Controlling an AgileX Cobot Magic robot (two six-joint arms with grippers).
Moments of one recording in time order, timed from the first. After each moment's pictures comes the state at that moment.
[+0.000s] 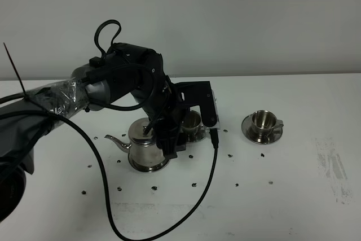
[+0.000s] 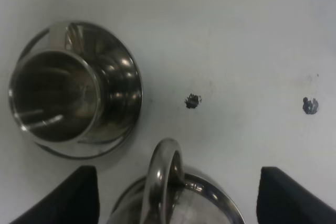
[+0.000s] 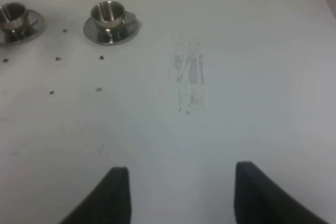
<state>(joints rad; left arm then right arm) -0.54 2.22 -1.83 -0.09 0.84 1.03 -0.02 -0.01 -0.52 0.10 1.11 -0.07</state>
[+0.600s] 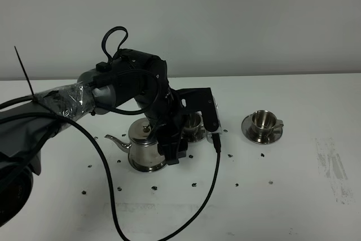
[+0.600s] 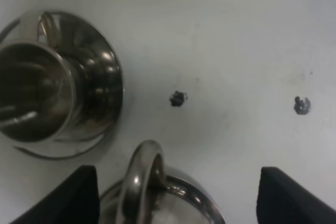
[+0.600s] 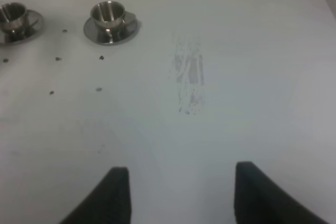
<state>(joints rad) -0.54 2.25 -1.83 -0.08 0.86 0.97 -0.02 -0.01 -0.52 0.10 1.11 -0.07</state>
